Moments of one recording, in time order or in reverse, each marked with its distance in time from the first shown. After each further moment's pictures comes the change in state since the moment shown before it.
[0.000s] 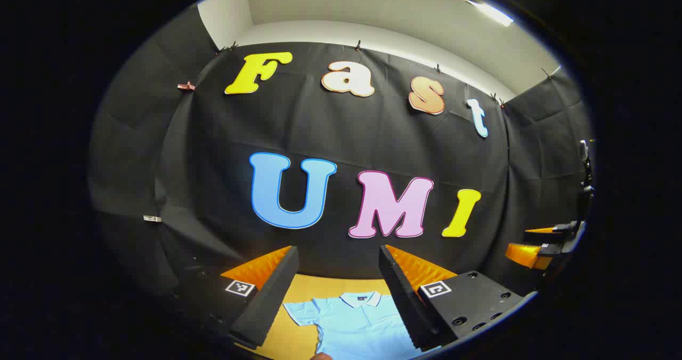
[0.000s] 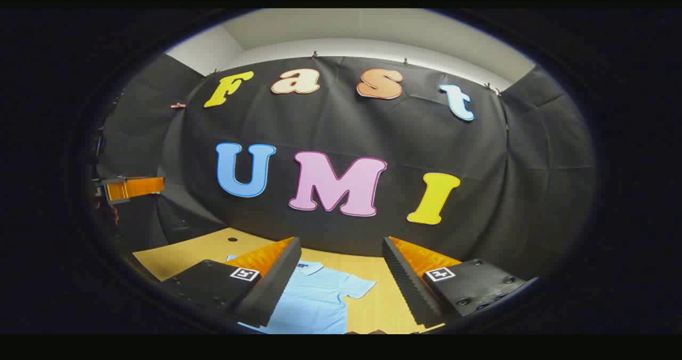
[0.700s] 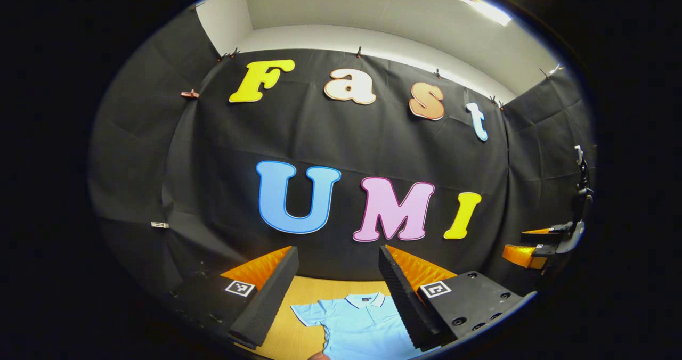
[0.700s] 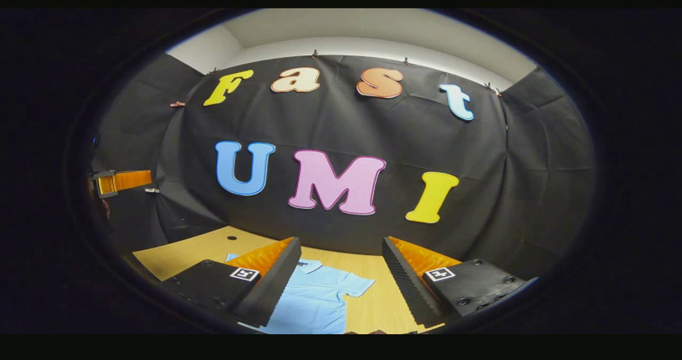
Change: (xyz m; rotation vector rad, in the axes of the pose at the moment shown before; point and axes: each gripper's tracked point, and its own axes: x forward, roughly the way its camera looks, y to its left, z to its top) left arm -0.029 0.022 0.015 0.022 -0.018 0.043; right arm 0.000 0.010 0.004 -0.010 0.006 0.008
